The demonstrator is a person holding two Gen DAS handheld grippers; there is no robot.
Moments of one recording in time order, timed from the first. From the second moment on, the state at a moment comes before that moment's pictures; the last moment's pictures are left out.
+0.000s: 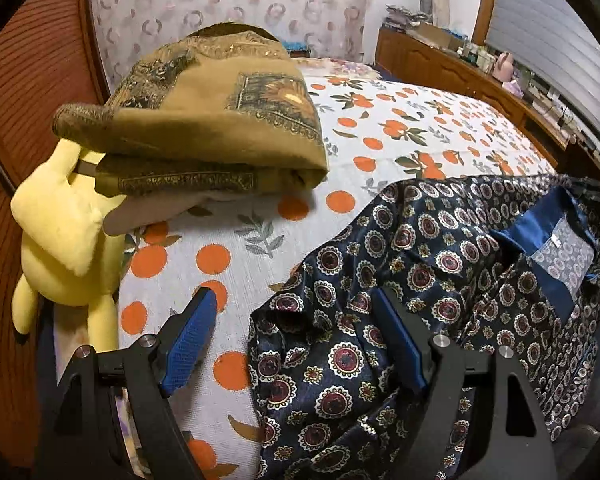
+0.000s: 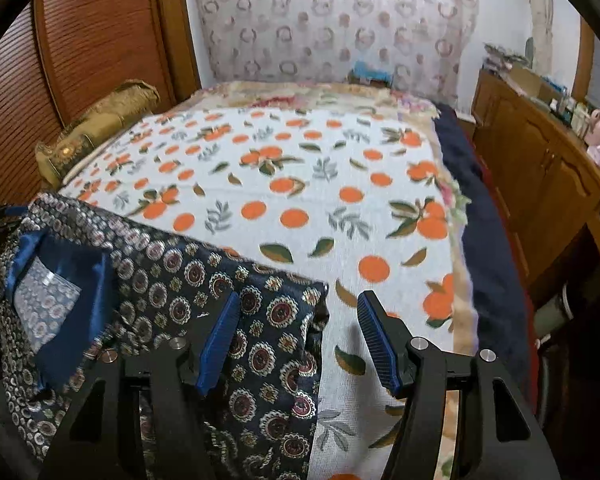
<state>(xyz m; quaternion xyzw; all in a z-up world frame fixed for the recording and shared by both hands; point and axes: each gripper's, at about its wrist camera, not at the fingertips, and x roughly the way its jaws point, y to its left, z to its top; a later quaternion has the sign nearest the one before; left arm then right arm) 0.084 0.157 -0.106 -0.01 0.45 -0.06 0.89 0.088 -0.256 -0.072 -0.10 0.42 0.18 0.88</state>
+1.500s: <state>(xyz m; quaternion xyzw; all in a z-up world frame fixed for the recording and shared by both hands) 0.217 0.154 0.069 -0.02 0.30 -0.05 0.95 0.160 -0.240 0.106 -0.12 0.28 0.13 0.94</state>
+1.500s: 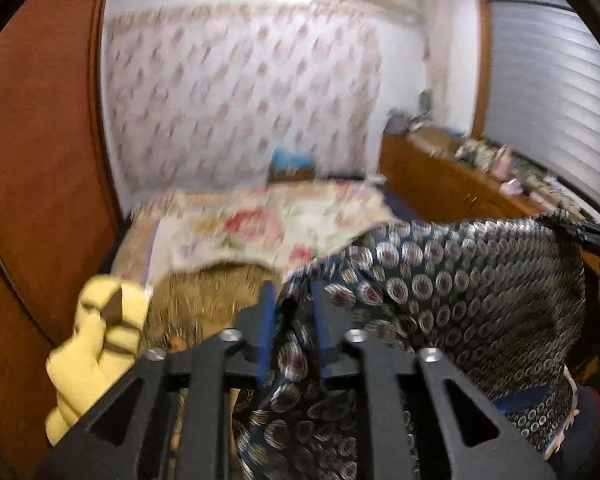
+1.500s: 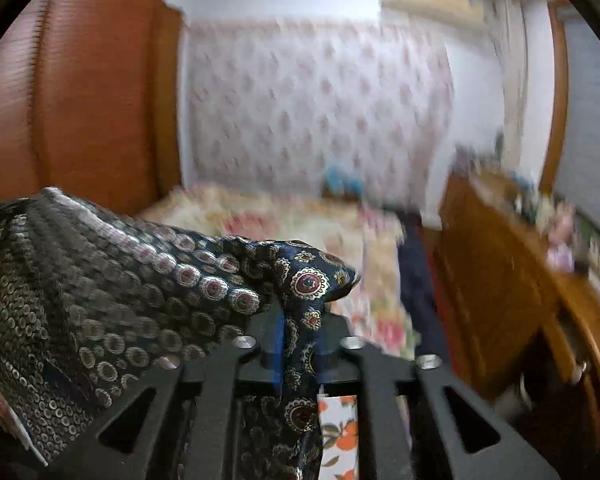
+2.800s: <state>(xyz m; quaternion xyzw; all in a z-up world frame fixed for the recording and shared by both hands) 0.159 0.158 -0.052 -0.01 0.38 -0.05 0.92 0.157 -0.281 -0.021 -0.07 0.42 0.11 0.90</state>
